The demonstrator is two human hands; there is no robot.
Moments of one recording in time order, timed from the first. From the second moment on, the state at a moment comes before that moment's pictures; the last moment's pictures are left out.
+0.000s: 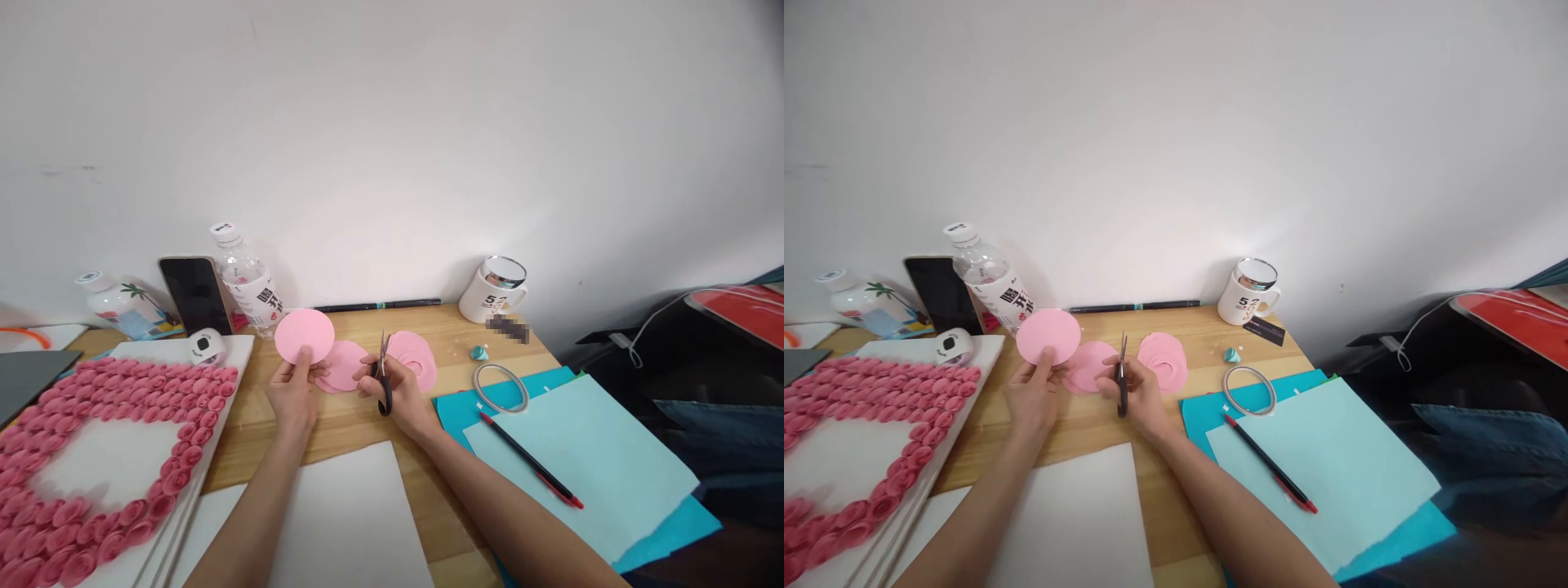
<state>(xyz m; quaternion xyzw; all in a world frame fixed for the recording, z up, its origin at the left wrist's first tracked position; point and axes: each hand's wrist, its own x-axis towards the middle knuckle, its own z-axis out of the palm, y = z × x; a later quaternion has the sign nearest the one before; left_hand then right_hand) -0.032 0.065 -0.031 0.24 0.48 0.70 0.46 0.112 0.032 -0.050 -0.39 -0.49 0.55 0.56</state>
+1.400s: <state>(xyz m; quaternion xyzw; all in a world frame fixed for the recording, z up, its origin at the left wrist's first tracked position) -0.004 0.039 -0.034 0.38 0.51 0.64 0.43 0.115 0.021 -0.042 -0.35 -0.53 0.60 0.49</state>
